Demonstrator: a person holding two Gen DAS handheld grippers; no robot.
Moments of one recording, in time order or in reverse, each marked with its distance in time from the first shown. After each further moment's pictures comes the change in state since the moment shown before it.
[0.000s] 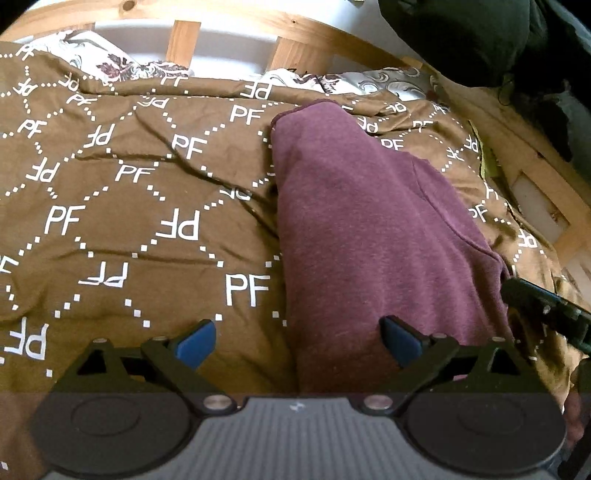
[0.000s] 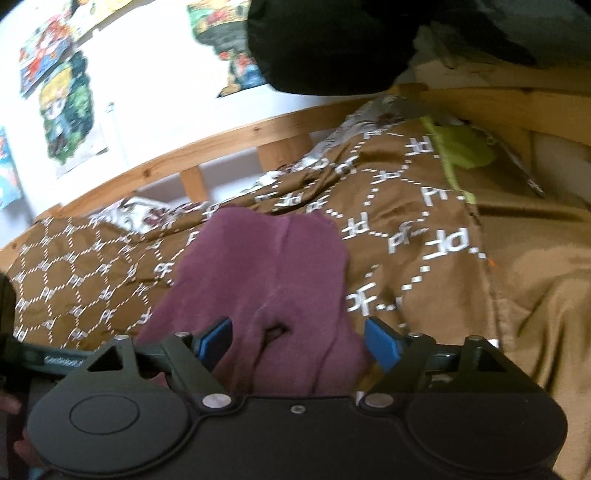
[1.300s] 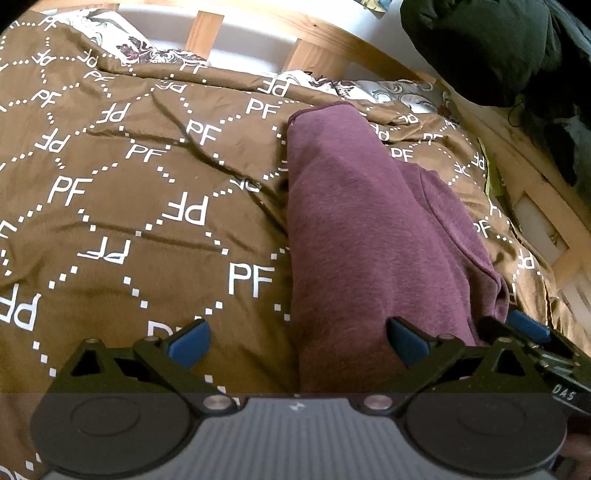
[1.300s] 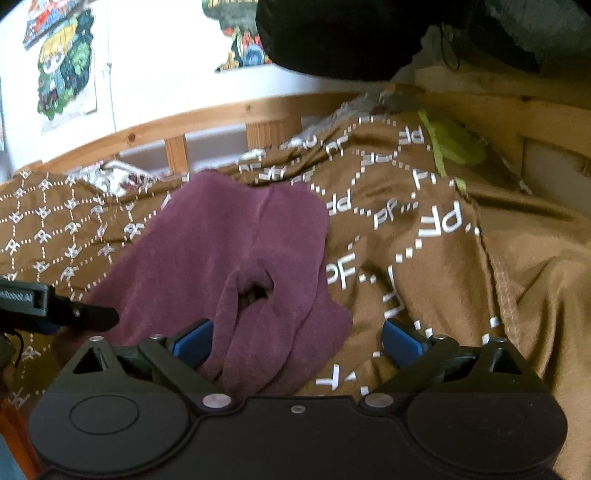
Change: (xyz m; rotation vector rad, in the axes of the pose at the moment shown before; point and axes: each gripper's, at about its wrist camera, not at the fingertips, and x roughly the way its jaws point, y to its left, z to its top) left arm 0.002 0.010 -0.010 -0.099 -0.017 -0.034; right arm 0.014 0.003 -0.030 -0.108 -0.017 -0.116
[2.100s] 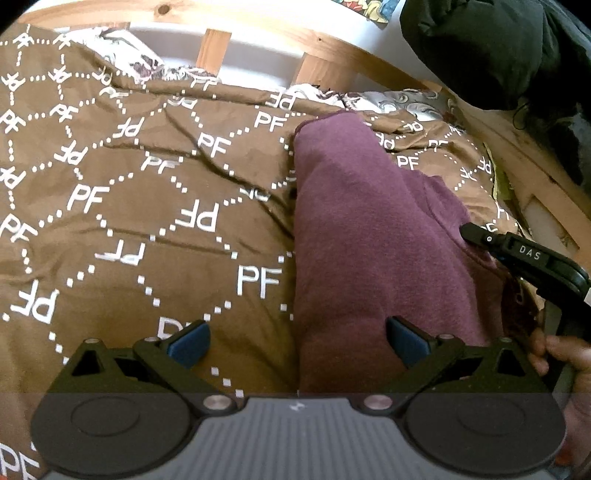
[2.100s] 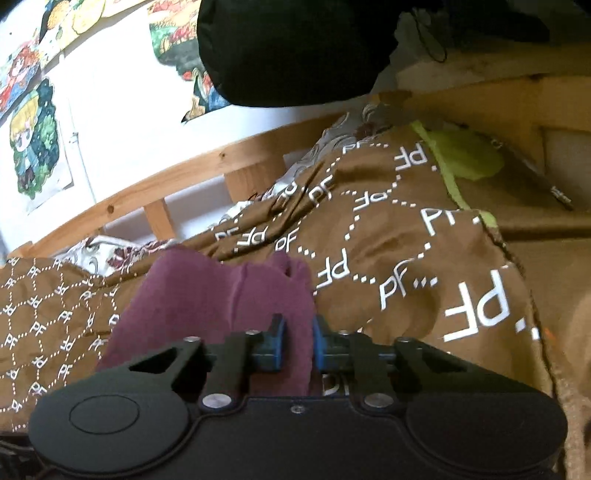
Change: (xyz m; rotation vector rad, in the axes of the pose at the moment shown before) left arm -0.009 -0.013 -0.007 0.016 -0.053 0.074; right arm 0.067 -0.031 0.048 0.179 -0.082 0.075
